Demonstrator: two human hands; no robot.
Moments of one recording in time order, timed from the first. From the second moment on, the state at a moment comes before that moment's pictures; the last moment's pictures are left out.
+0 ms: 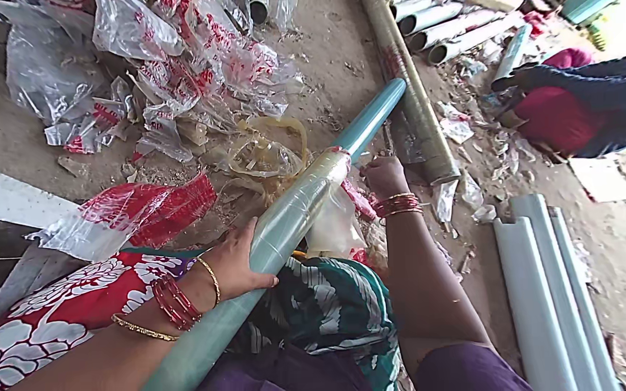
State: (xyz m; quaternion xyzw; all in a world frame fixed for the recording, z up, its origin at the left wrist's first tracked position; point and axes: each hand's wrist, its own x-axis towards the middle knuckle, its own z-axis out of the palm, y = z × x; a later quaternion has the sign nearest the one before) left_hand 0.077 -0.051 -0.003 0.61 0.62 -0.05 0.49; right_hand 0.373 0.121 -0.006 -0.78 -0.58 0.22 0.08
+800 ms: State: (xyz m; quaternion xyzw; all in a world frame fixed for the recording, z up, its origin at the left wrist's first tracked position) left_hand 0.077 -0.052 0.000 0.61 0.62 -0.05 0.49; right_hand 0.367 0.173 -0.036 -0.74 -0.61 0.24 0.17
